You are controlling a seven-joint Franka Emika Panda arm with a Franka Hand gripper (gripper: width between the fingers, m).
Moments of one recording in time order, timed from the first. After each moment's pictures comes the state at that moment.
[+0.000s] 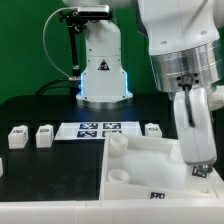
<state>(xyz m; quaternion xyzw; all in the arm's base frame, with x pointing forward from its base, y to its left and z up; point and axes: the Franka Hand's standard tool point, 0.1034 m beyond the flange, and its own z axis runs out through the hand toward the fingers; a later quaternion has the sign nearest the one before) 0.640 0.123 0.069 -0.57 0.82 0.07 0.09</state>
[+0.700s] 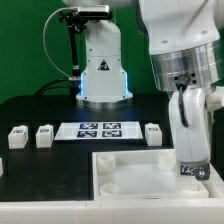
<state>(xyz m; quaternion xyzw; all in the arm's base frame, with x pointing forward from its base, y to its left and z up) 0.639 0.122 0.074 -0.60 0.79 0.07 0.09</state>
